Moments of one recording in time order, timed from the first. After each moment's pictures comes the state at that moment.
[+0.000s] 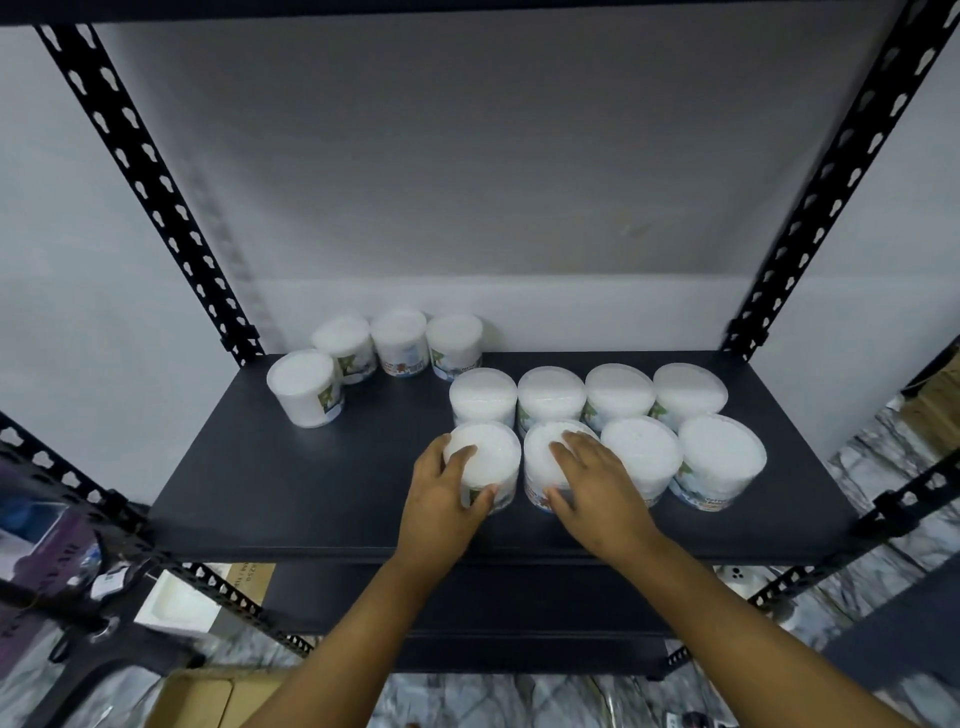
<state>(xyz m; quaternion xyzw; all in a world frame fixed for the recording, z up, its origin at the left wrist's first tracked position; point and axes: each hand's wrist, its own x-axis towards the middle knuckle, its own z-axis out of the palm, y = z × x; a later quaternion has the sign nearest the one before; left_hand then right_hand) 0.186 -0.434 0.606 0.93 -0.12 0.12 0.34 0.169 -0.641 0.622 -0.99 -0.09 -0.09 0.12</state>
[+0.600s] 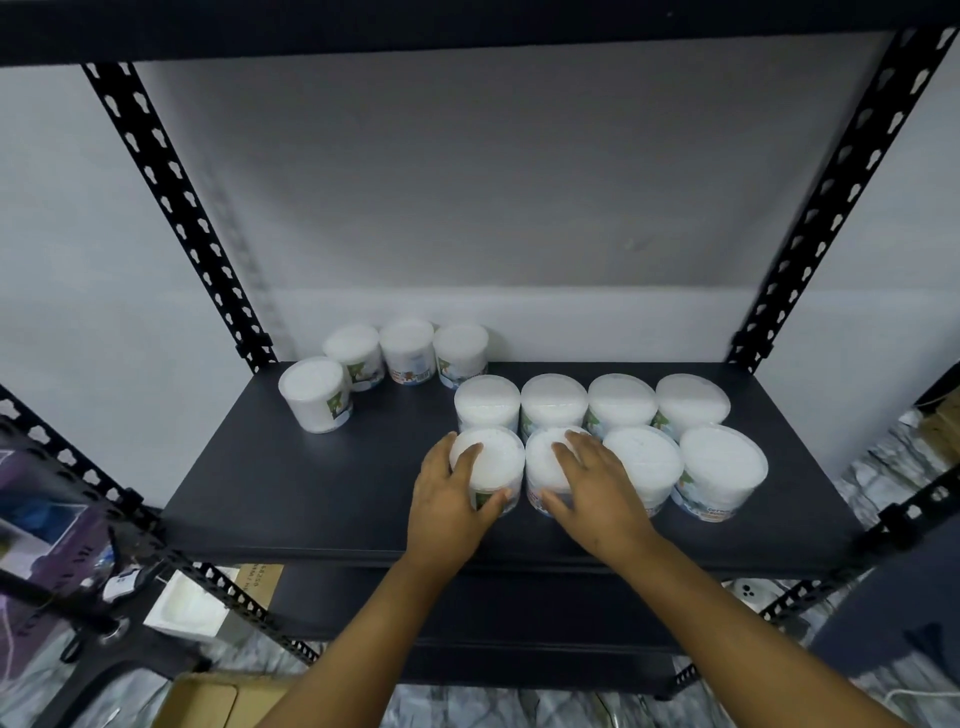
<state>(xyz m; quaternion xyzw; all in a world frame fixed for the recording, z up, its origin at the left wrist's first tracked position) 0.184 -0.443 0.612 0.94 -0.10 0.13 0.31 0.175 -0.640 0.625 -0.98 -0.08 -0.08 0.13</state>
